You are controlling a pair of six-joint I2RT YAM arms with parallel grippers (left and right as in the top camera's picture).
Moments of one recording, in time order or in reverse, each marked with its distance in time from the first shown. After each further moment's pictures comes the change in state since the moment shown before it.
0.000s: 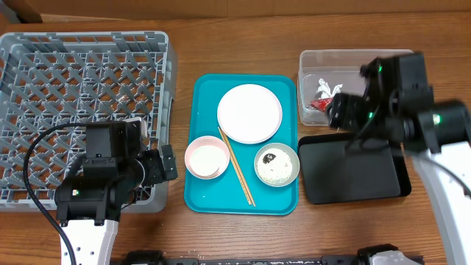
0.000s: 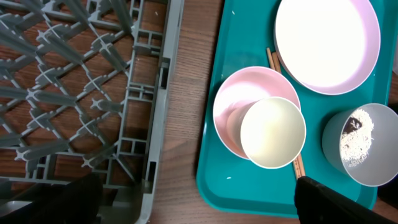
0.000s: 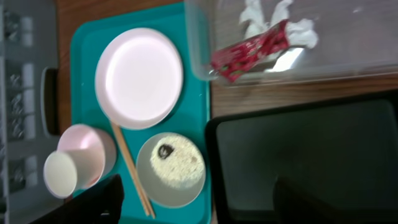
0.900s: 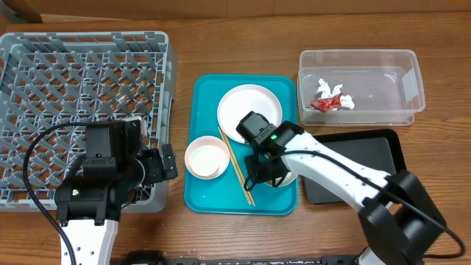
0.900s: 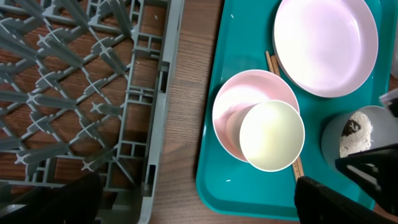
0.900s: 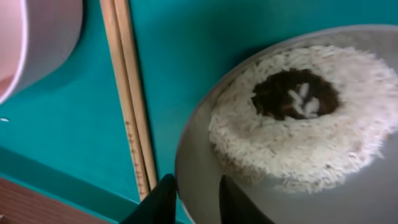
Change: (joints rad) left arm 0.000 0.000 0.000 0.011 0.000 0.000; right arm 0.568 0.473 -0.240 0.291 0.060 0.087
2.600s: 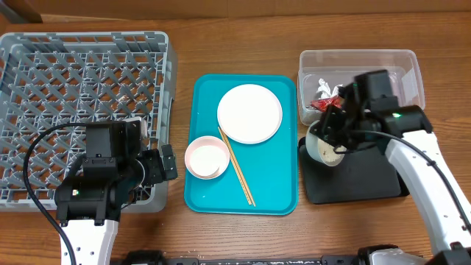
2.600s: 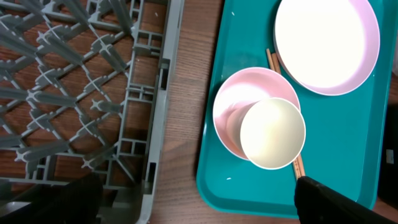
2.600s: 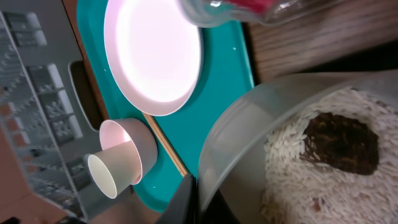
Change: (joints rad) left arm 0.000 0.000 0.000 -0.008 0.000 0.000; right arm -0.652 -0.362 -0.101 0.025 -0.399 0.145
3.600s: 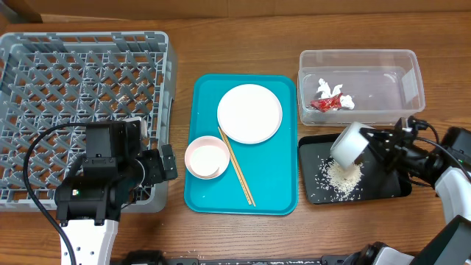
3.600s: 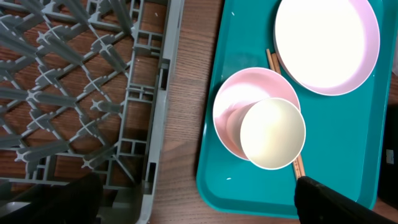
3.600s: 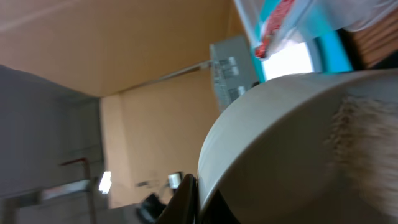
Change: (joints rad) left arm 0.000 0.000 0.000 0.000 0.000 0.000; right arm -0.670 0.000 -0.388 0.349 -0.956 -0.017
